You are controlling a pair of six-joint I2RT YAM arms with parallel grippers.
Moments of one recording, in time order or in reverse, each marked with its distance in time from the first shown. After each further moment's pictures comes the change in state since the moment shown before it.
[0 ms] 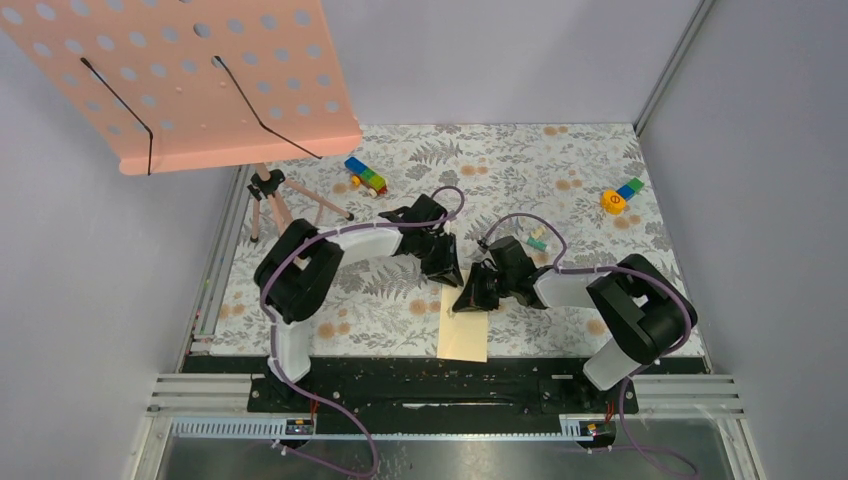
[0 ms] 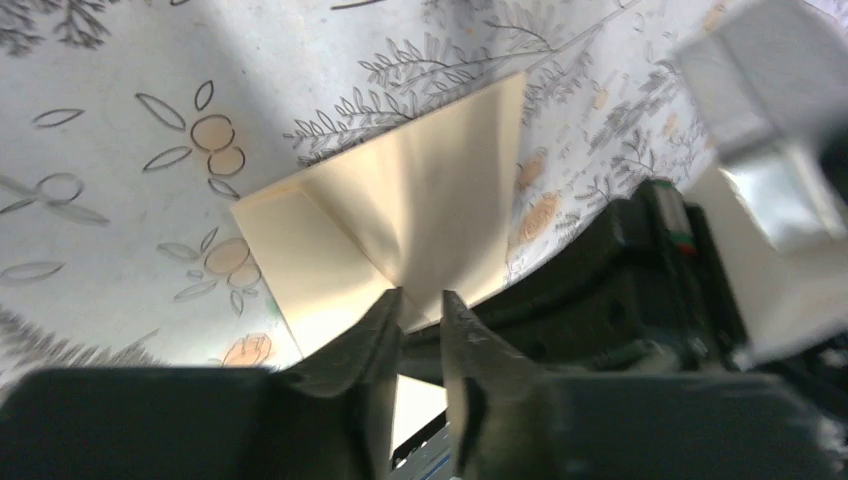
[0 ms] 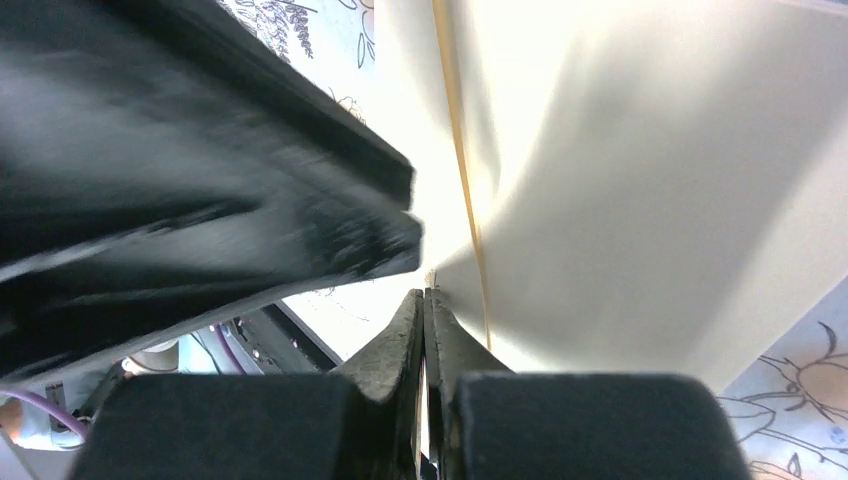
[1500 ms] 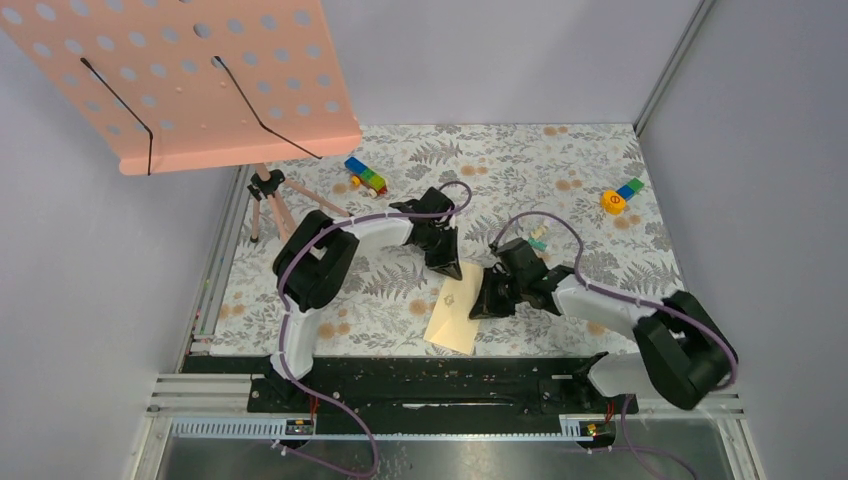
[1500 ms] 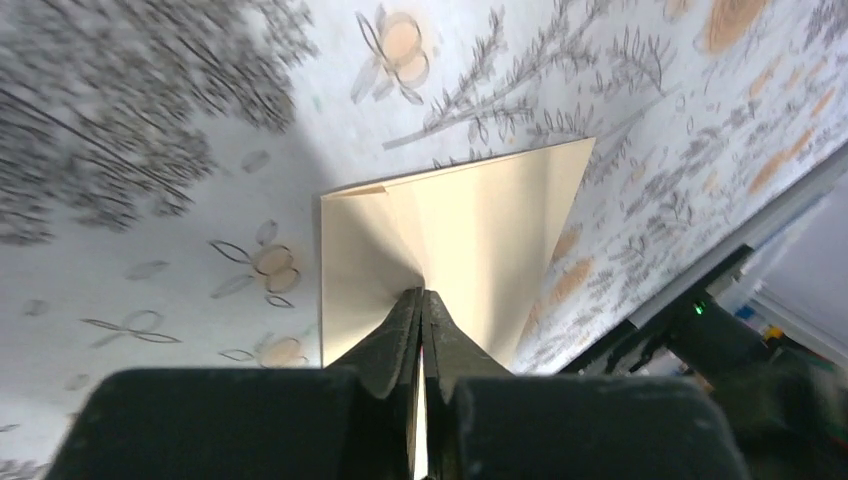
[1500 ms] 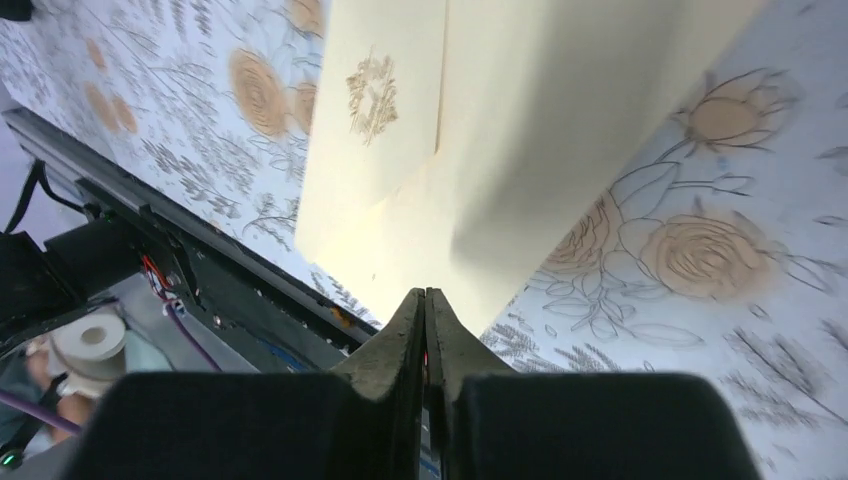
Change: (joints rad) left arm 0.016 0.099 0.144 -0.103 -0.045 0.064; right arm 0.021 -0.204 -0.010 -0.292 0.059 -0.032
